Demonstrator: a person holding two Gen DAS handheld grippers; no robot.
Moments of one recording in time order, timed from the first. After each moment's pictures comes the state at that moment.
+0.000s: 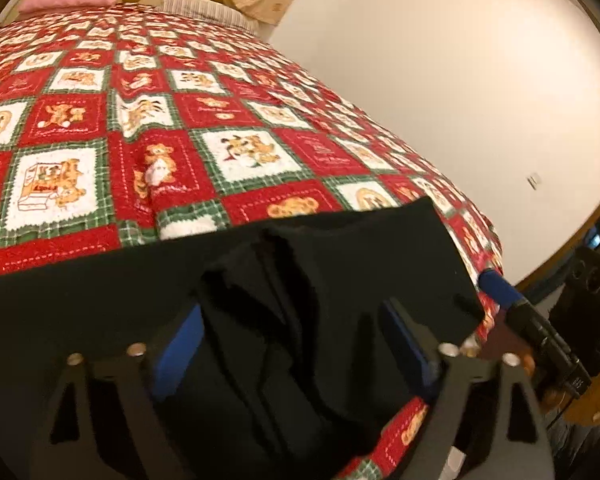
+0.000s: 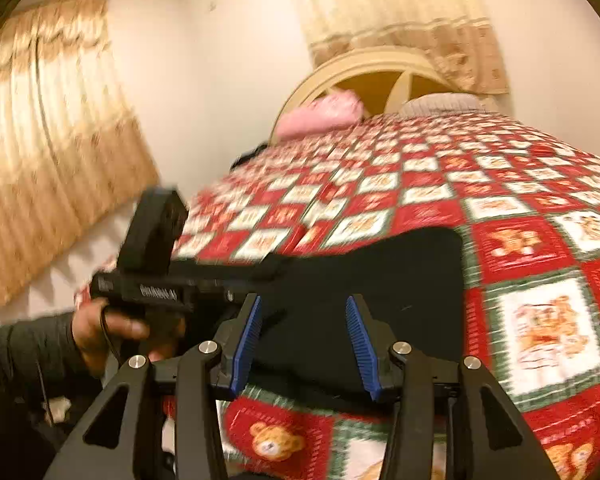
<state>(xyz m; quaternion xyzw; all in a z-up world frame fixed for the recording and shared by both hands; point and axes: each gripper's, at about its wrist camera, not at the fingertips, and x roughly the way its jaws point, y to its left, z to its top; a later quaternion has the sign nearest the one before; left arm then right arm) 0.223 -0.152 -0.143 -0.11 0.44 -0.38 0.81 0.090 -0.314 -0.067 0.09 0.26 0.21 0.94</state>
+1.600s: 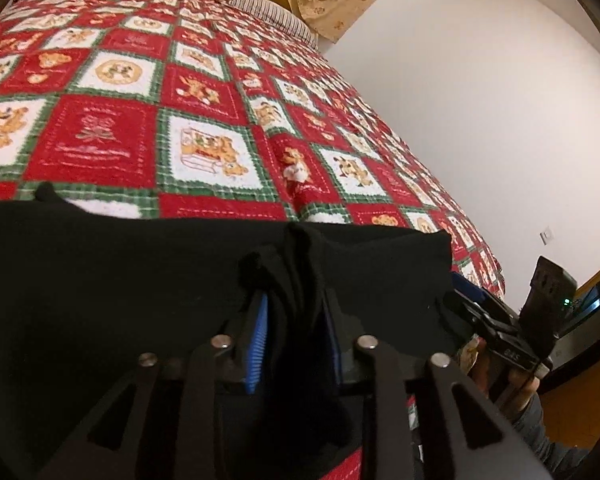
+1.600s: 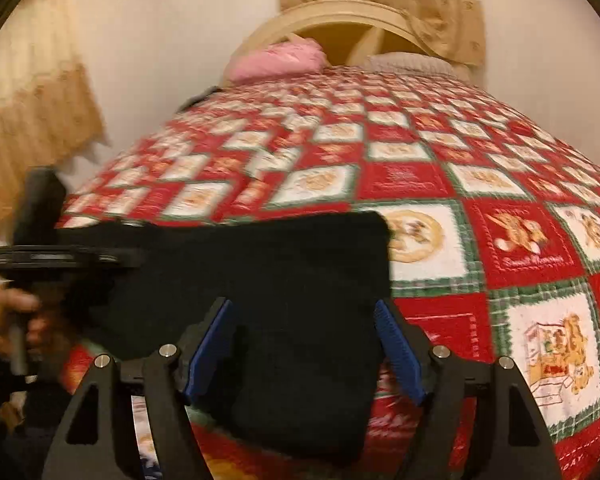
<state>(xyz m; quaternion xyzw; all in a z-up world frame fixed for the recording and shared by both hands) 0.224 -0.042 -0.151 -0.19 0.46 -0.31 0.81 0.153 -0.288 -0.093 0.01 0.38 0.10 0.92</state>
